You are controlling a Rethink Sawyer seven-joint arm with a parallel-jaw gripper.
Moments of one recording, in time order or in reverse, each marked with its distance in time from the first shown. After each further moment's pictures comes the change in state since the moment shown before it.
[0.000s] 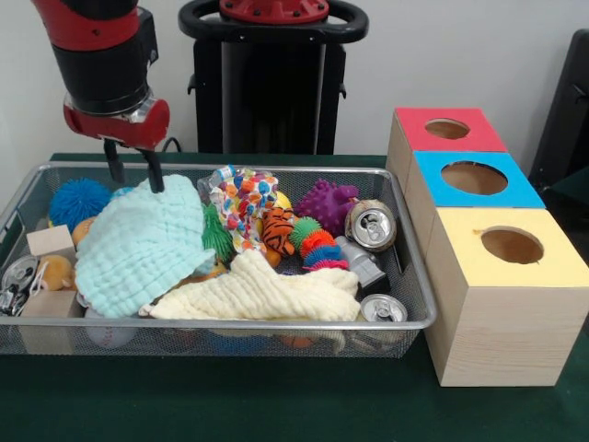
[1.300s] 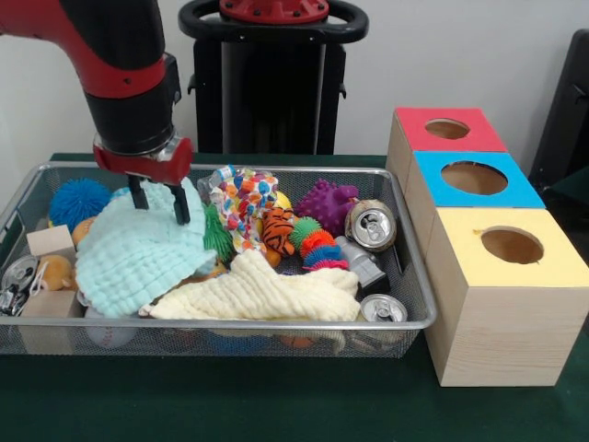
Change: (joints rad) arm 0.011 0.092 0.004 0.015 0.001 -0.111 0.000
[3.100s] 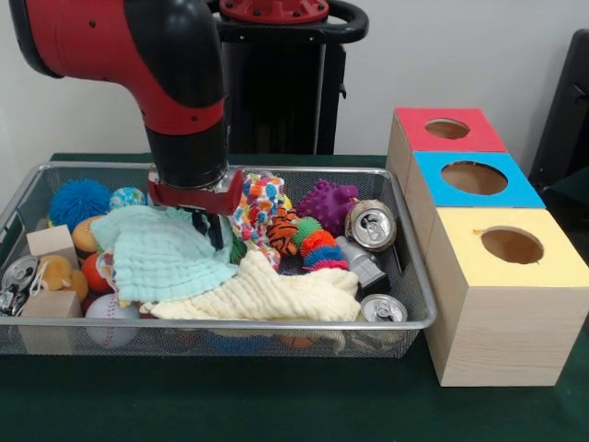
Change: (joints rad) arm 0.087 0.064 -0.005 0.000 0.008 -0.093 0.000
